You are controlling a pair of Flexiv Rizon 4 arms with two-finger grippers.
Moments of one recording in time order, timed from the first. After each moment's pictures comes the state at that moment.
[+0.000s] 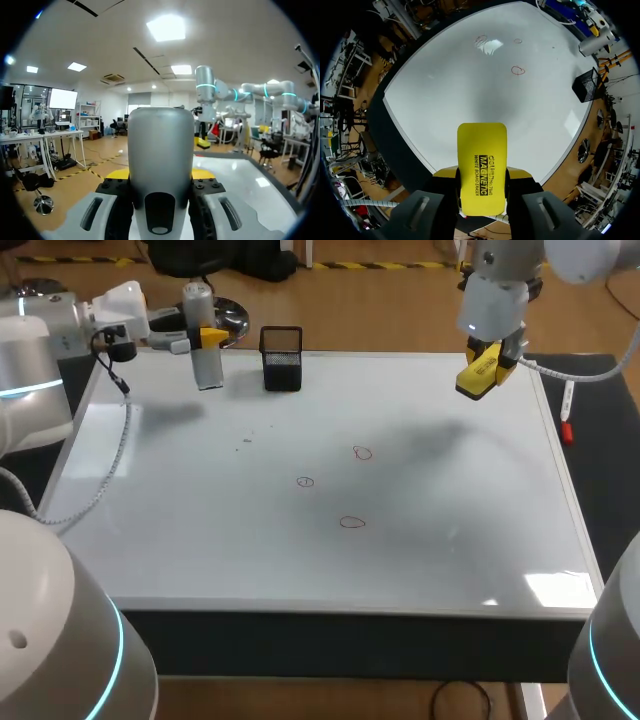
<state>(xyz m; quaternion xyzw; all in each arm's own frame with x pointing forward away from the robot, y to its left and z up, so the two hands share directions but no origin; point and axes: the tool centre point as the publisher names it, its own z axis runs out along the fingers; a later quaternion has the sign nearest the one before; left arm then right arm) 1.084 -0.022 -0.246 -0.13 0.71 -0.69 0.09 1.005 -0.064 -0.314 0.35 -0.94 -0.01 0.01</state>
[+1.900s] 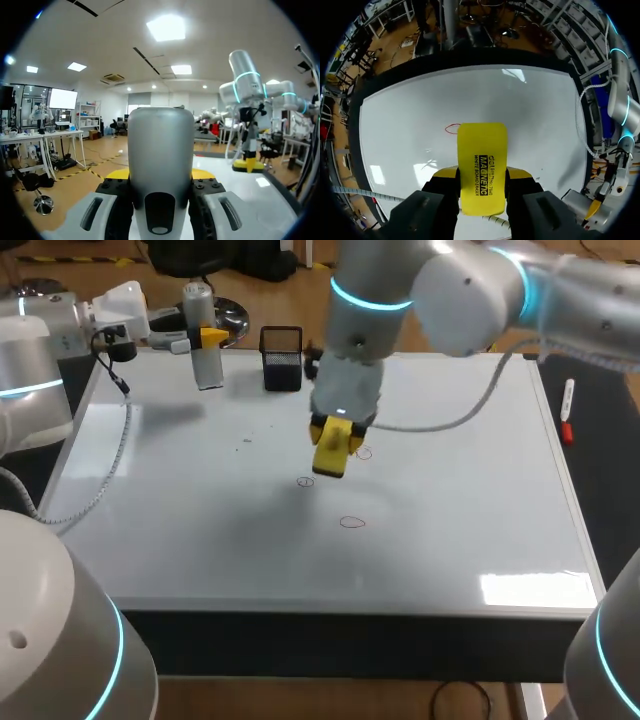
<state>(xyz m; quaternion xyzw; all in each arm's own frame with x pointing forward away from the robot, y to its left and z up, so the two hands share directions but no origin) 1.084 -0.023 -0.246 -0.13 0.71 -0.69 0.09 0.854 0.208 -0.331 0.62 -0.78 -0.10 -0.01</state>
